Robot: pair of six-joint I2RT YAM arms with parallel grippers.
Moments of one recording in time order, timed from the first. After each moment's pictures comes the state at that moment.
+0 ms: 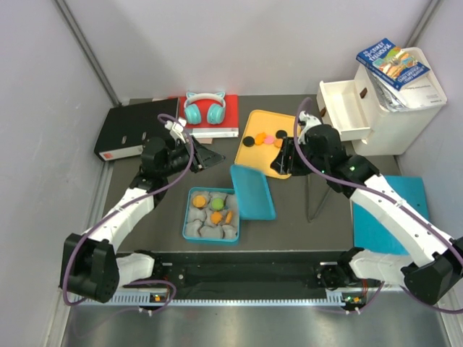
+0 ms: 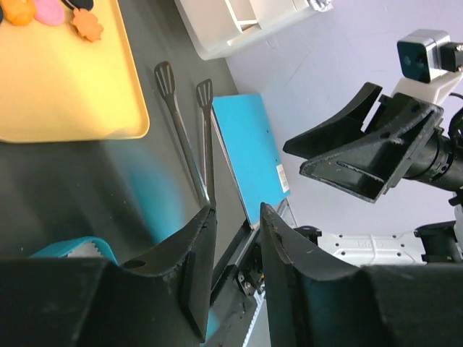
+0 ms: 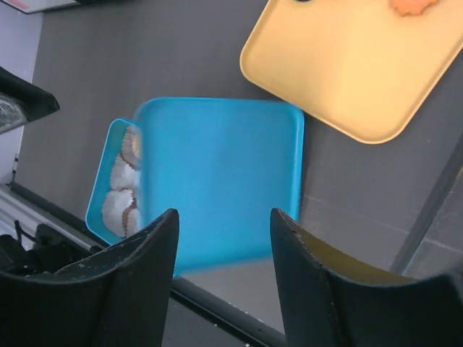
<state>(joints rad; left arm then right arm) -0.27 1.19 0.71 0.36 0.76 -0.96 0.61 1.15 1.16 -0.61 -0.04 0.51</state>
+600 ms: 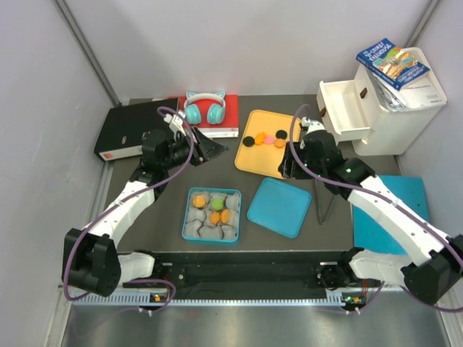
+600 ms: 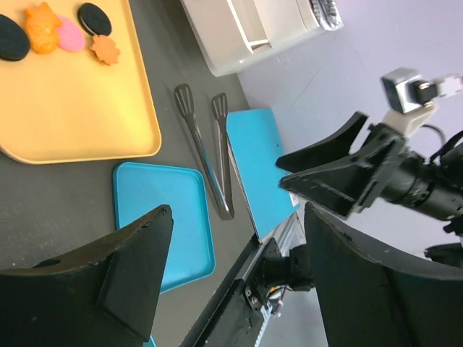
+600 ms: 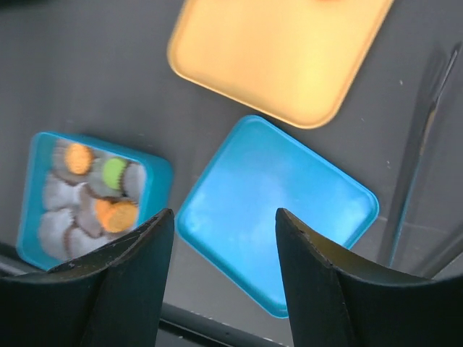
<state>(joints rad) -0.27 1.23 0.82 0.28 0.71 -0.91 0.61 1.13 1.11 -0.63 0.11 0.49</state>
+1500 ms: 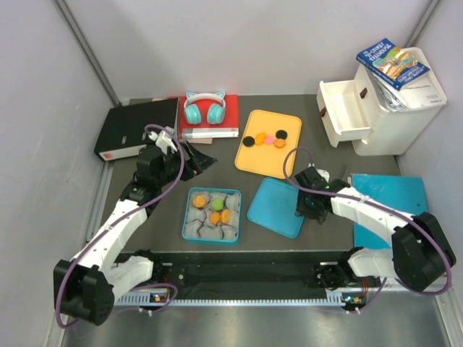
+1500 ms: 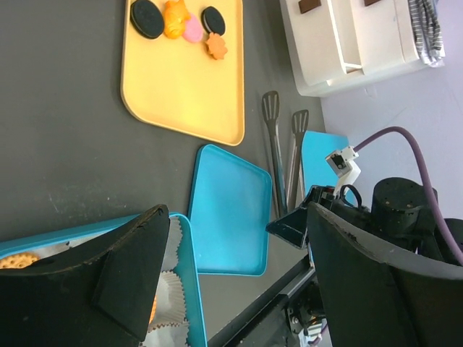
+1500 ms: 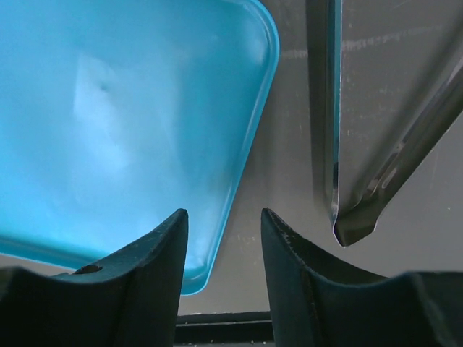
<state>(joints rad) -0.27 1.02 0.71 0.00 0.43 -0.82 0.55 1.25 0.69 -0.67 0.19 0.72</state>
